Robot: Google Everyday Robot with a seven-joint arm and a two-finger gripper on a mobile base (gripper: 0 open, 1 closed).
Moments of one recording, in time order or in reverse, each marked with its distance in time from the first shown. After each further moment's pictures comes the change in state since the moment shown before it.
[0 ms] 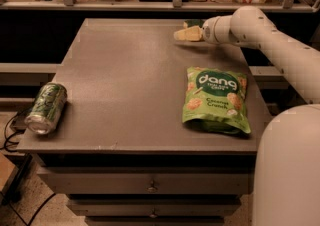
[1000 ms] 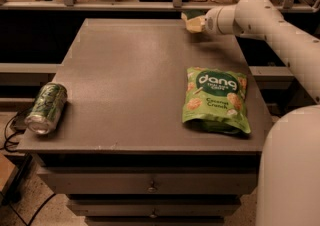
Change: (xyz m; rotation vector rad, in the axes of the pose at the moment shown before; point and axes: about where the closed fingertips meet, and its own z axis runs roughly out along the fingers) arm -0.031 0.005 -0.019 -0.008 -0.024 -0.054
